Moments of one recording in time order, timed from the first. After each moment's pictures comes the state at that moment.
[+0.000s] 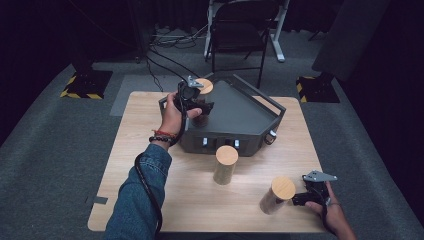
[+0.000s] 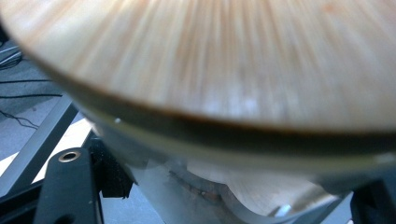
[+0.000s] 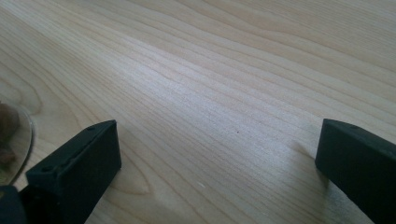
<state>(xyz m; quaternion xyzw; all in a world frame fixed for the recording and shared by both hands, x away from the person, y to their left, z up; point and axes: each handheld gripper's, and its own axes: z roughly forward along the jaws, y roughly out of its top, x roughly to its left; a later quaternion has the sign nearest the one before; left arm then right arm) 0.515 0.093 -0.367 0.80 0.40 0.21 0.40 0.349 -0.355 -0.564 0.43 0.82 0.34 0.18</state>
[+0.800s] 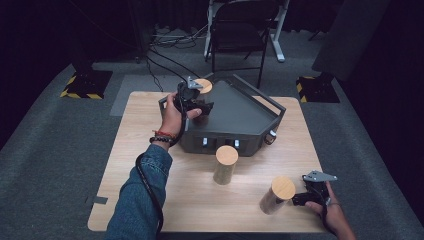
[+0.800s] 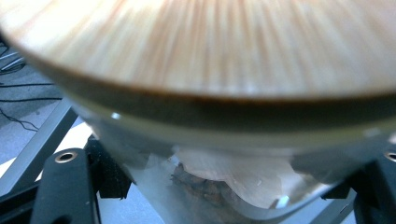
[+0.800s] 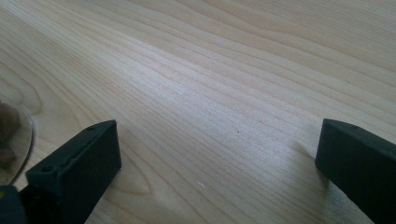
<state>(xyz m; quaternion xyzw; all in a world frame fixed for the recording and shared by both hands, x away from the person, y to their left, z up) 0.516 0.094 -0.370 0.79 0.39 0.23 0.41 0.349 -0.355 -0.564 0.43 0.82 0.34 0.18</state>
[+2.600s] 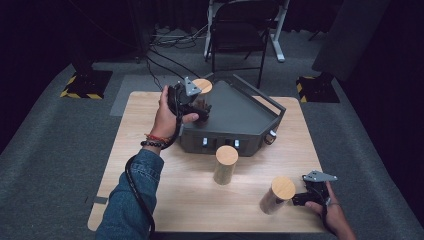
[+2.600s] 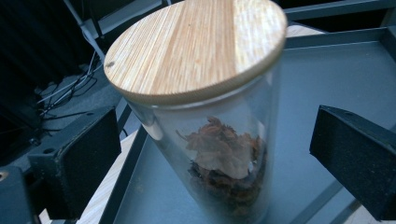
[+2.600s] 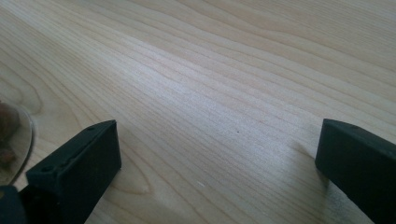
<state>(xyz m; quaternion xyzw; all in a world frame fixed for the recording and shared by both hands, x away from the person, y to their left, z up) 0.479 0.102 -0.349 0.80 0.34 0.31 0.39 0.349 -0.355 -0.564 0.43 0.82 0.34 0.18</state>
